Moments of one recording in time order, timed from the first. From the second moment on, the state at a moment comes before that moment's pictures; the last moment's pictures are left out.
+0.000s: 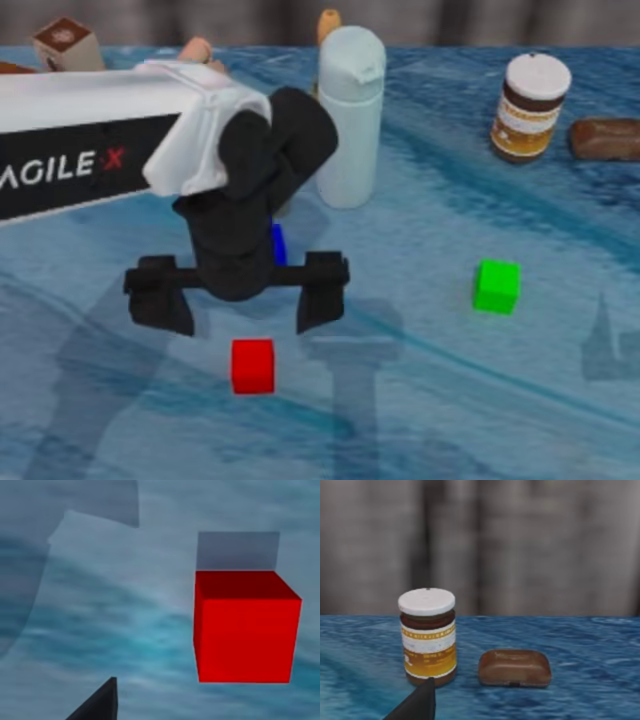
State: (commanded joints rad) left arm -0.66 1.86 1.31 -1.00 -0.03 -0.67; right arm 0.00 0.00 0.00 0.00 0.00 0.00
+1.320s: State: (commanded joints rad) left arm -0.24 0.83 0.54 -0.51 -0.04 -0.46; right arm 0.22 1.14 0.86 -0.60 0.00 0.33
